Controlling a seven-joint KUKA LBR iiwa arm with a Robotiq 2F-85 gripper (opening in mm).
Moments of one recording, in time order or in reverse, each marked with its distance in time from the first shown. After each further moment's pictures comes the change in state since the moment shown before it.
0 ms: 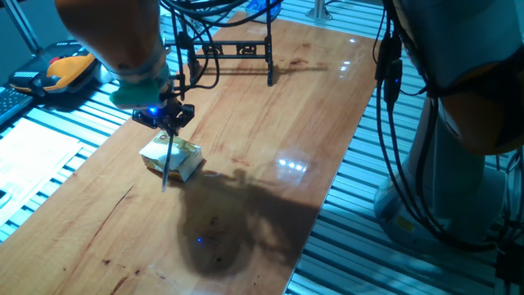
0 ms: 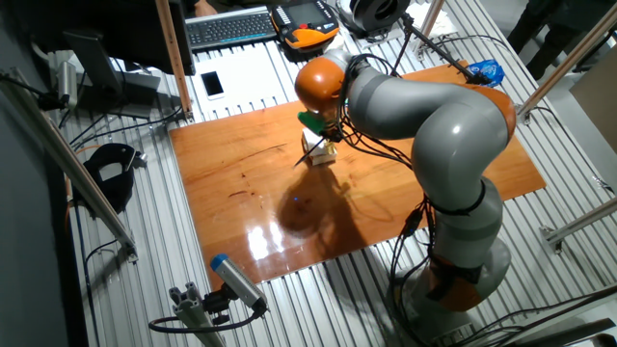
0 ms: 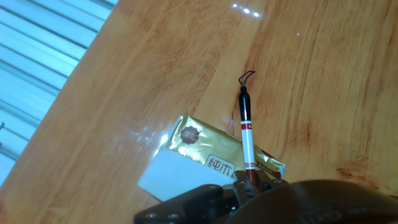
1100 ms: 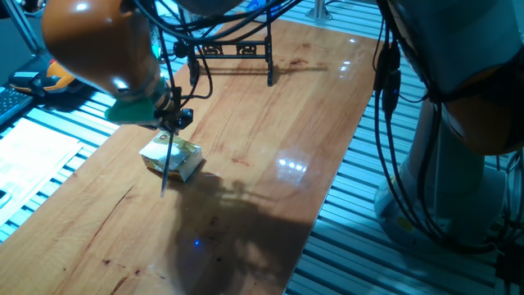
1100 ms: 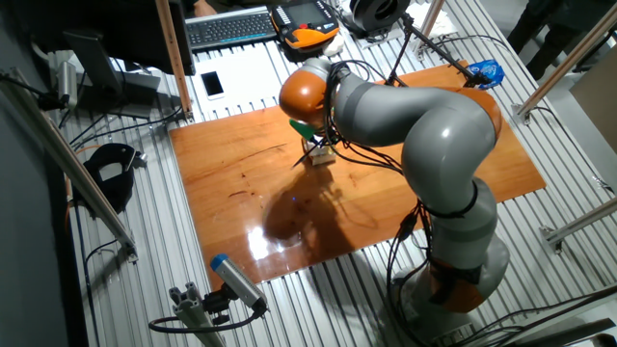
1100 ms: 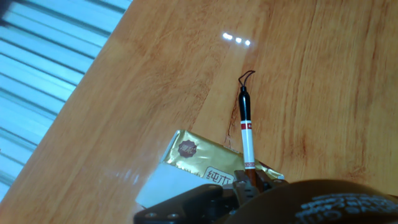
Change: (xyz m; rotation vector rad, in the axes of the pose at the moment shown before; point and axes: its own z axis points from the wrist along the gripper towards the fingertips) arm 0.000 0.000 0.000 0.024 -0.147 0.033
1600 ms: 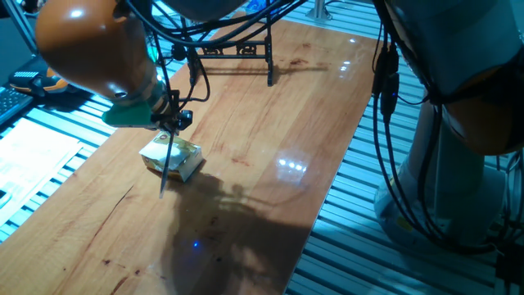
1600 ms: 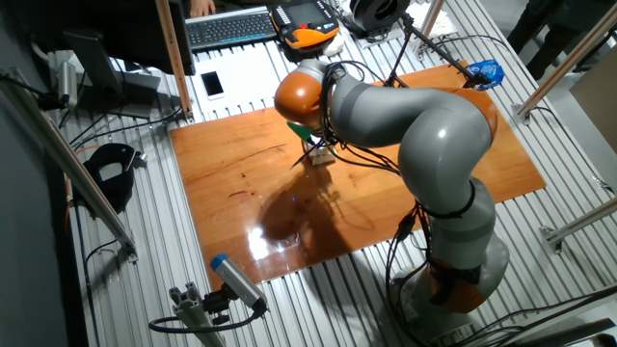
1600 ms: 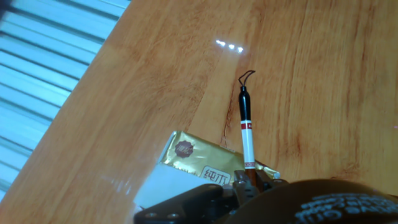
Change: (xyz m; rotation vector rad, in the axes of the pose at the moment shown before) arm 0.002 -0.002 -0.005 0.019 -0.005 0.023
